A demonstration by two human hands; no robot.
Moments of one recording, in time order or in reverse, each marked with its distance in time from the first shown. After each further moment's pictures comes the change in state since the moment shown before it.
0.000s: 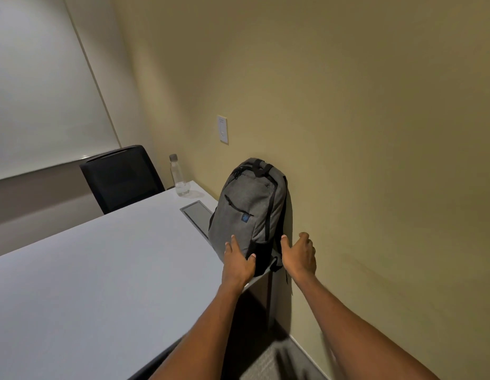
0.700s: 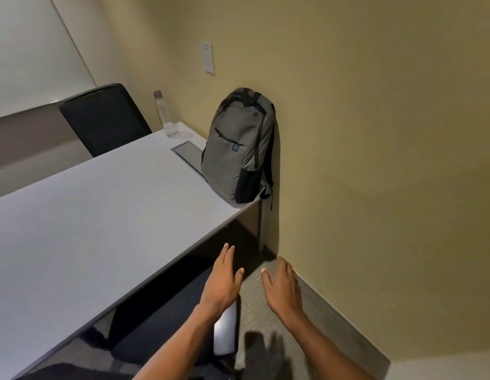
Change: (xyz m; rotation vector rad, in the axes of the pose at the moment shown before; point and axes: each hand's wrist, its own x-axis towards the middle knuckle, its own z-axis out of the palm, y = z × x) left_hand -0.227 -0.130 0.012 0.193 -0.212 0.097; right_hand -0.254 0.154 0.011 -0.150 -0.299 0.039
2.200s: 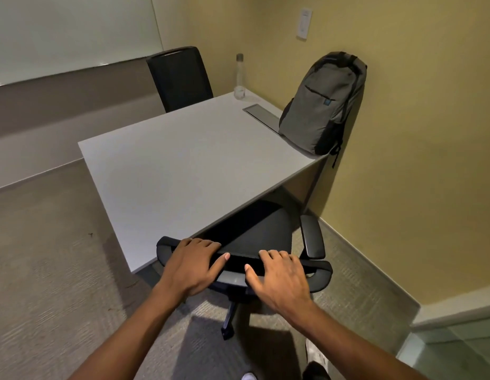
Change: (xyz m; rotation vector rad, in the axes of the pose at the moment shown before) left_hand -0.327 -0.320 -0.265 0.550 0.075 0.234; right_hand -0.379 -0.187 0.230 -0.641 -0.021 -0.459
